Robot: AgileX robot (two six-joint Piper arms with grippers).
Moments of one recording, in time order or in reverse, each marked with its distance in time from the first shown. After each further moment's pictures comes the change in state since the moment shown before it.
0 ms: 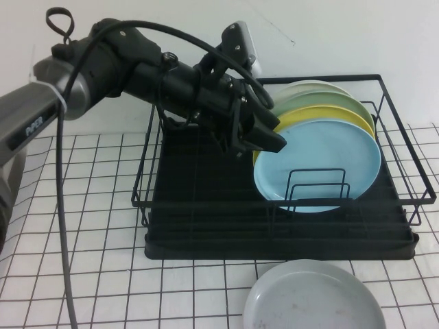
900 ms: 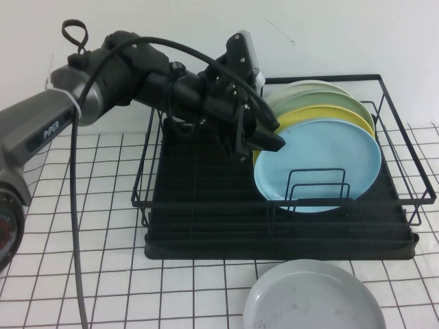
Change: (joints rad) right arm 0.000 0.000 0.000 0.000 0.000 0.000; left arm -0.006 0.060 -0.022 0.000 -0.071 0.072
